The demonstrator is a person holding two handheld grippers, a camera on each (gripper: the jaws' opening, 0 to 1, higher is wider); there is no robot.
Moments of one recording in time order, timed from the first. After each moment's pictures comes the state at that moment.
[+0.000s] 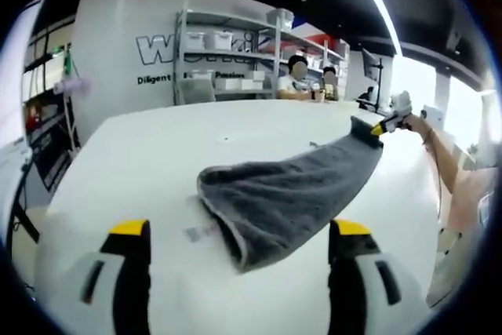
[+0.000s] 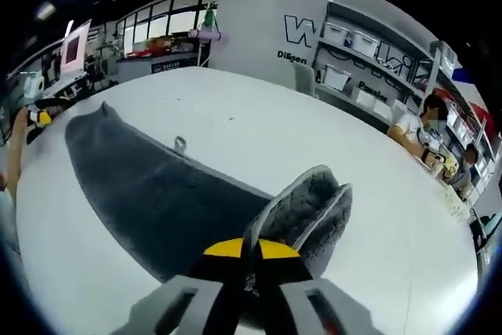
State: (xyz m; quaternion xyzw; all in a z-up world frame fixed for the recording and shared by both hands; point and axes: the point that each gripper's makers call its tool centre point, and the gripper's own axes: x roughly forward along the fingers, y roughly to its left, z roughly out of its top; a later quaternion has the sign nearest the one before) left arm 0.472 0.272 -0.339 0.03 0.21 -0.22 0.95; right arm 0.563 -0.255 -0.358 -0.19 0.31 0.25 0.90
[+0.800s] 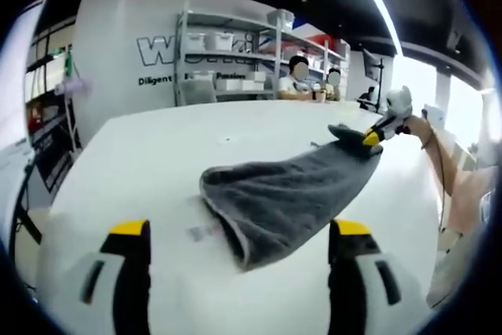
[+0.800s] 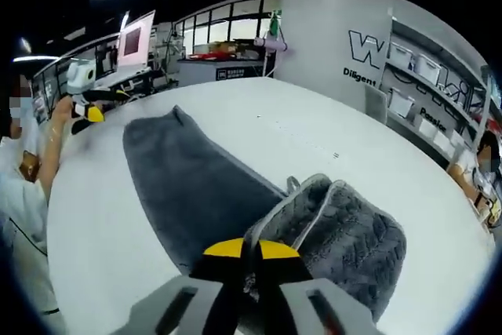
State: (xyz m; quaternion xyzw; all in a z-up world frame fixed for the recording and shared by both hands) left arm 0.468 0.271 -0.339 0.03 0.21 -0.22 0.95; right arm 0.538 -0.089 -0.356 -0.17 0.28 0.43 0.84
